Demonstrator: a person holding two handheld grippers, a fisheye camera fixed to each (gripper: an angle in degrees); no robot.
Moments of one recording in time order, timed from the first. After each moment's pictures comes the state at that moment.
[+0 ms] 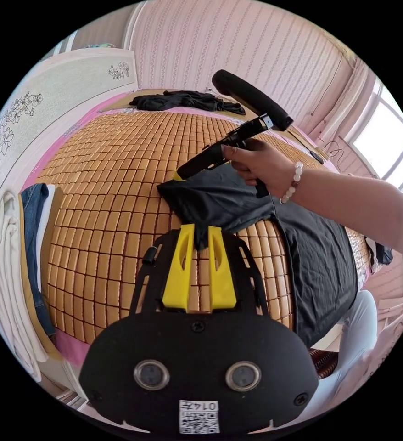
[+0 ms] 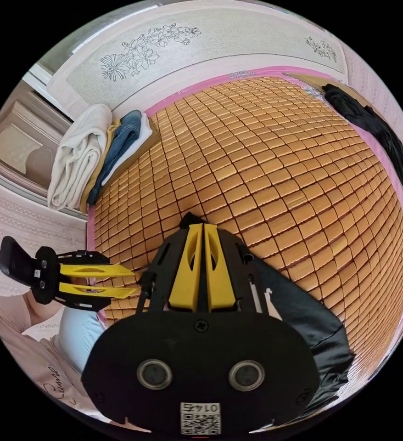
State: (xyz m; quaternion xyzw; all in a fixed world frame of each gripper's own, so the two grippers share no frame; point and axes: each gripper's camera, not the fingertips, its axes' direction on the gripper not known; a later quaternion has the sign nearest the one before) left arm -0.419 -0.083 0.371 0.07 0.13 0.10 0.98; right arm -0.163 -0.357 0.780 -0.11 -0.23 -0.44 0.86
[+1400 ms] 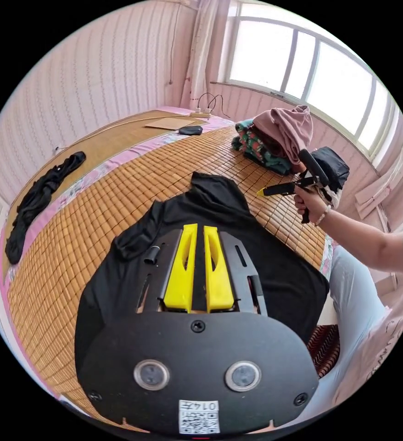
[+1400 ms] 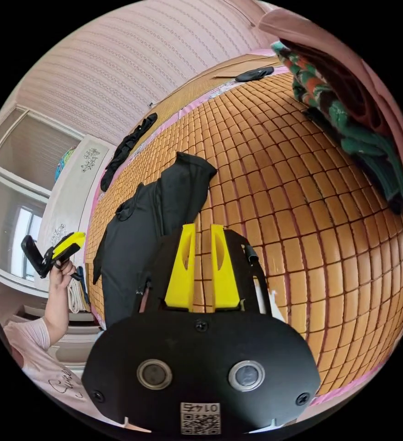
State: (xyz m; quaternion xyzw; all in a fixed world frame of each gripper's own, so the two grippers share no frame) left arm 0.074 -0.157 0.422 0.09 0.23 0.46 0.85; right arm 0.595 -0.175 0.664 0.04 -0.22 0.17 0.96
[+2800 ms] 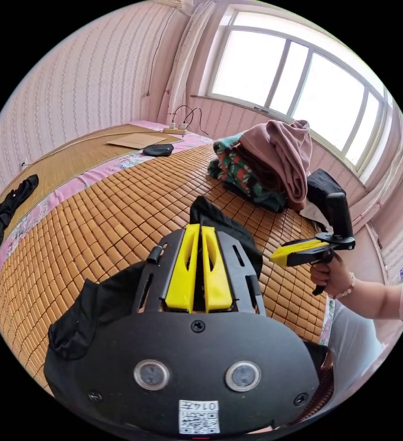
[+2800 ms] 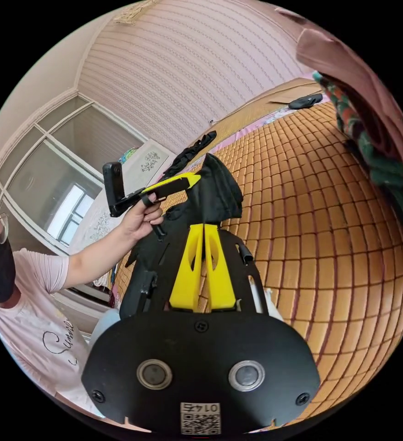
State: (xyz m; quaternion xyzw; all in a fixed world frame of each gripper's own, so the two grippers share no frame) left arm 0.327 -0.182 0.624 0.12 0.32 0.45 0.82; right arm 0.751 -0.056 0.586 0.15 -0.34 0.07 0.93
